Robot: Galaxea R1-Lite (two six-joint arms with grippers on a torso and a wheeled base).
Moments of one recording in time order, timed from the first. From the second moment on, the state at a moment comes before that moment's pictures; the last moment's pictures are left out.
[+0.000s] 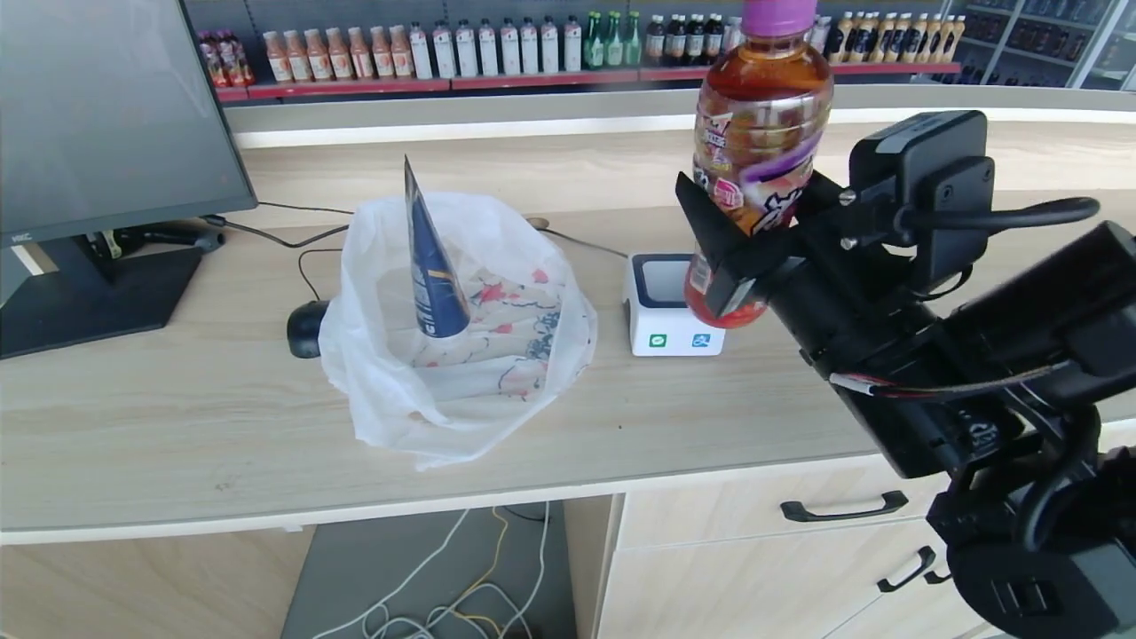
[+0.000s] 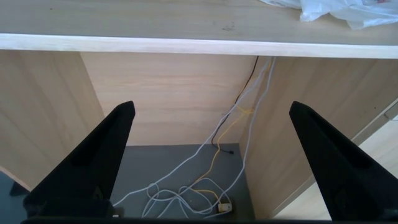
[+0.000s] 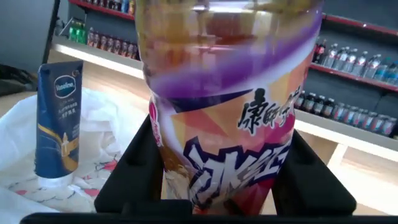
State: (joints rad) left arm 0.00 0.00 0.00 0.00 0.00 0.00; right arm 0.70 1.78 -0.81 -1.57 -0.14 -0.52
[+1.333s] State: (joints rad) left arm 0.00 0.00 0.00 0.00 0.00 0.00; right arm 0.41 2.00 -1.05 -1.57 0.81 -1.14
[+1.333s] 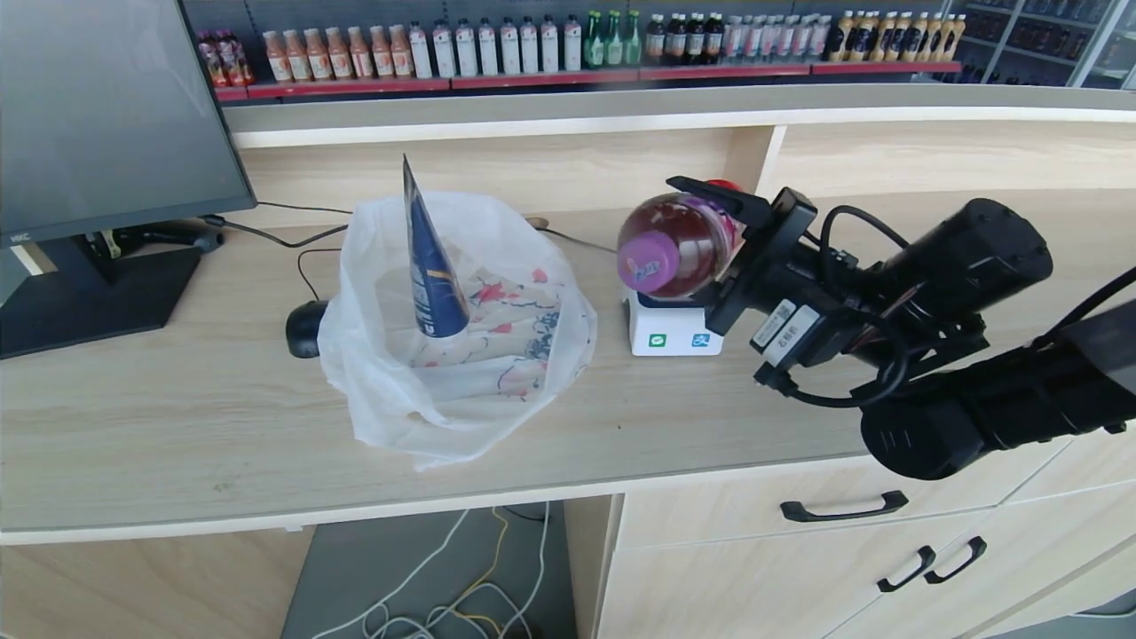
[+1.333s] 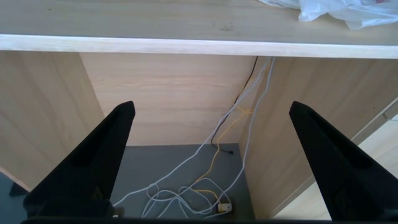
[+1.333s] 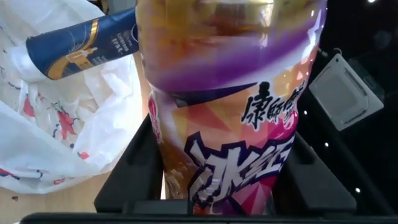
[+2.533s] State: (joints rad) left arm 0.00 0.00 0.00 0.00 0.00 0.00; right arm 0.40 2.13 -1.11 -1.57 0.89 -1.21
